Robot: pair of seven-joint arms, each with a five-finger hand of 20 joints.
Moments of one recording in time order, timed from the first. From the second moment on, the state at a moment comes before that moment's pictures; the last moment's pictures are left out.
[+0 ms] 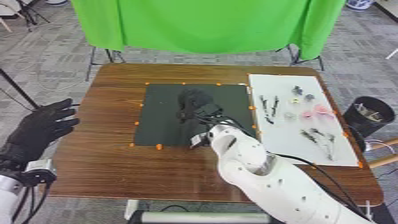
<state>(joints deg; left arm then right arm) 144.5 -41.1 -118.9 -121.0 38.6 6.3 10.6 -66.7 -66.3 35.7 -97.0 -125.0 10.5 18.4</state>
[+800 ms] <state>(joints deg) 126.9 -38.5 -105.7 -116.3 40.1 1.9 6.3 -58.6 -76.0 20.5 -82.0 -125.4 20.4 23.1</state>
